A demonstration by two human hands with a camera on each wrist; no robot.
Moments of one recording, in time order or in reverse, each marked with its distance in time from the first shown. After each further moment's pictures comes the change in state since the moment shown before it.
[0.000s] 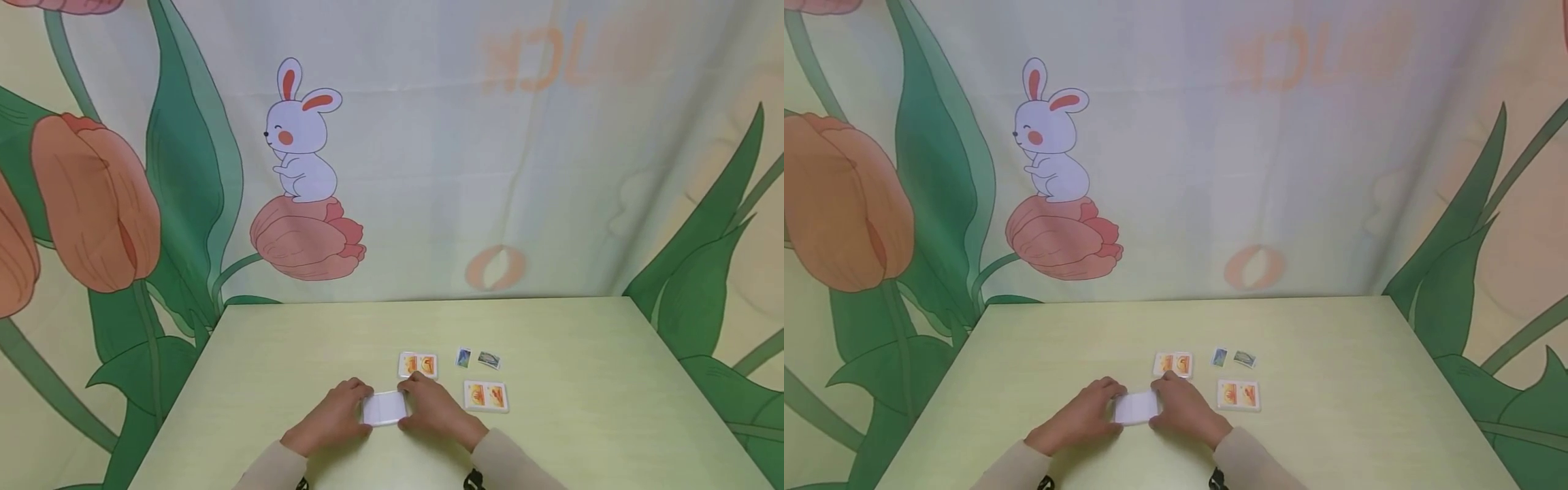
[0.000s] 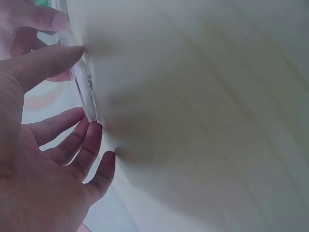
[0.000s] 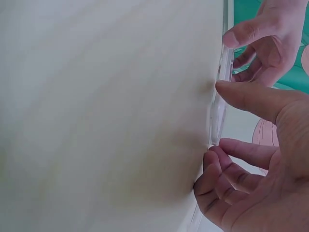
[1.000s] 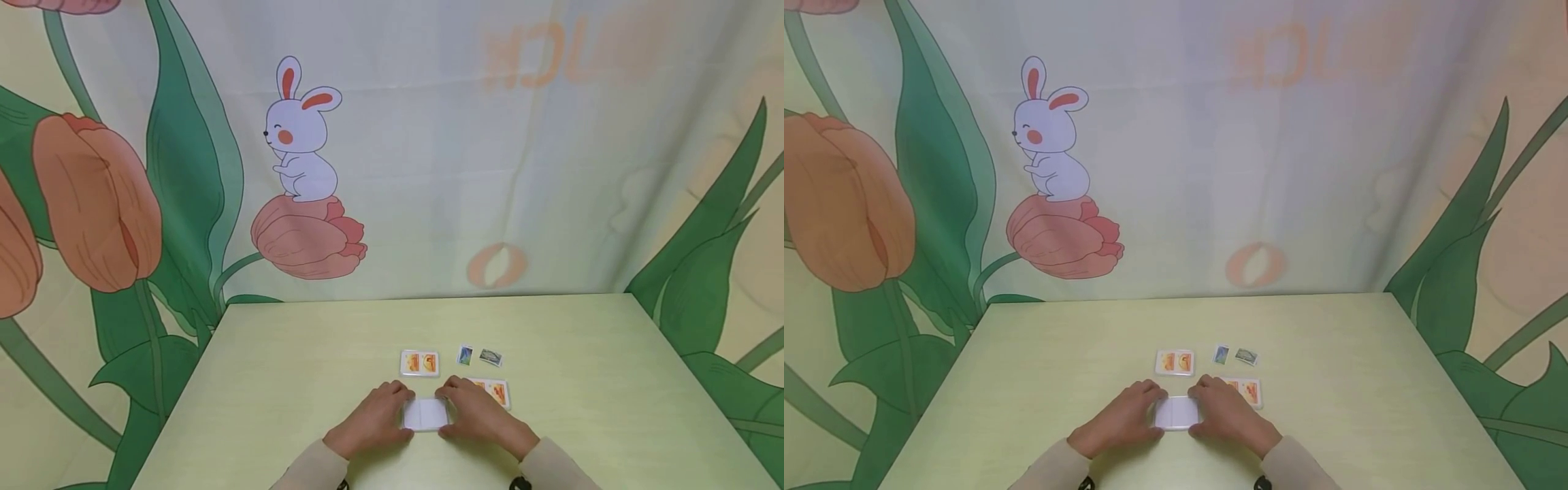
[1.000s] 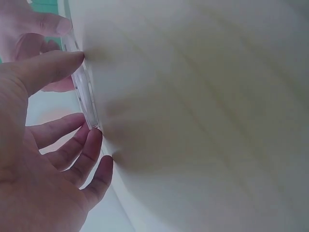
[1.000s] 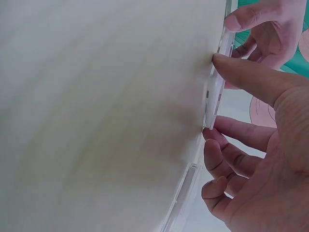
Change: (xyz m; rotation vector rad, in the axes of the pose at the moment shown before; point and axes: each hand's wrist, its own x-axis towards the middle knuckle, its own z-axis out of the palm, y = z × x) left_hand 0.024 0.055 0.024 0.142 -0.024 0.087; right_hand -0.047 0.043 -0.029 -0.081 -0.005 -0.014
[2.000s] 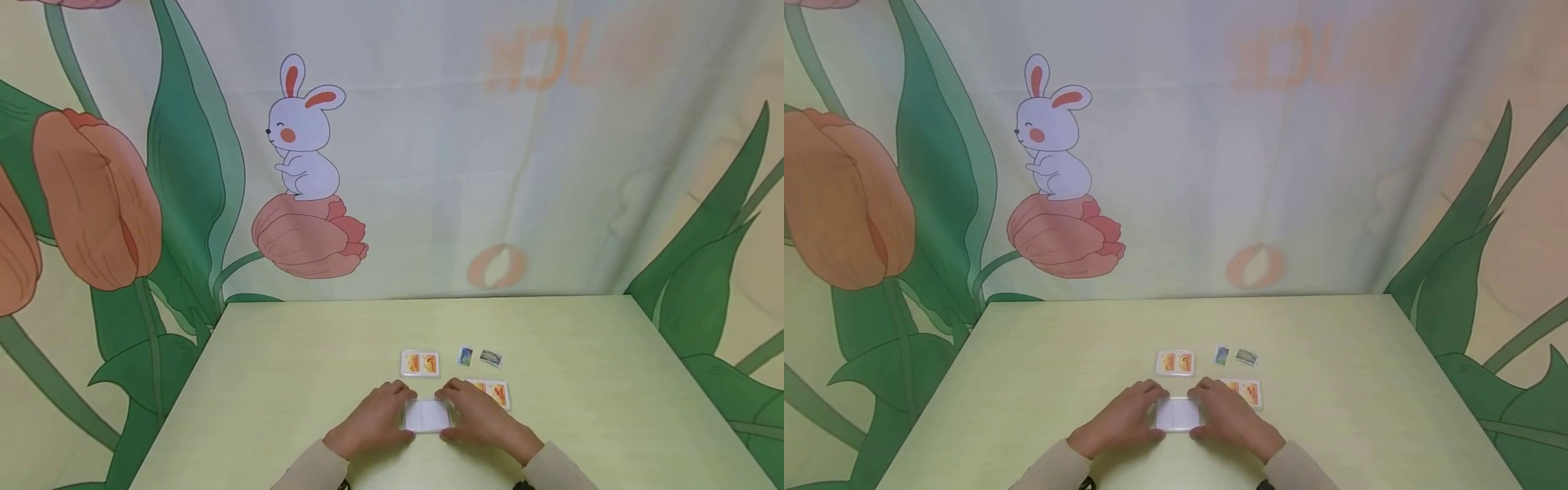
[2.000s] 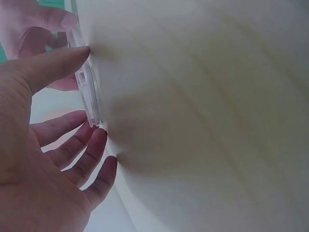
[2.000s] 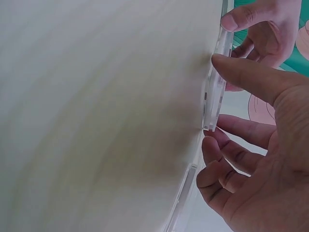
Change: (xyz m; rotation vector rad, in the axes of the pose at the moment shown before) left_hand -0.002 0.000 -0.004 -0.017 0.004 0.029; right_hand -0.005 -0.003 -0.001 0.004 -0.004 0.001
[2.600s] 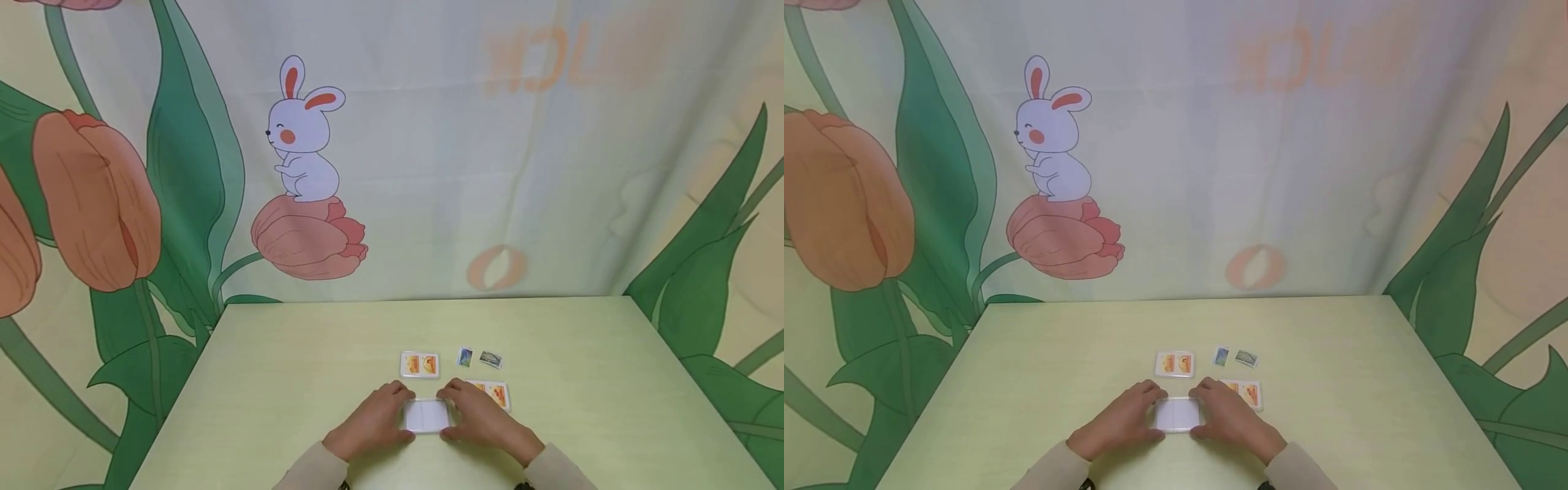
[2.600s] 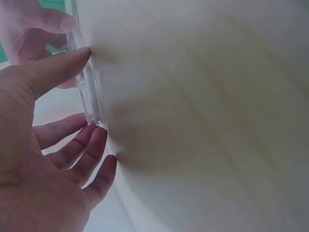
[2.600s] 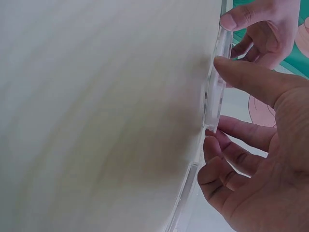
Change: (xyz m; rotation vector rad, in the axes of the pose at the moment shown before) left_hand 0.001 0.001 0.000 -0.043 -0.009 -0.035; right_hand 0.000 0.000 -0.003 0.033 -0.001 -0.005
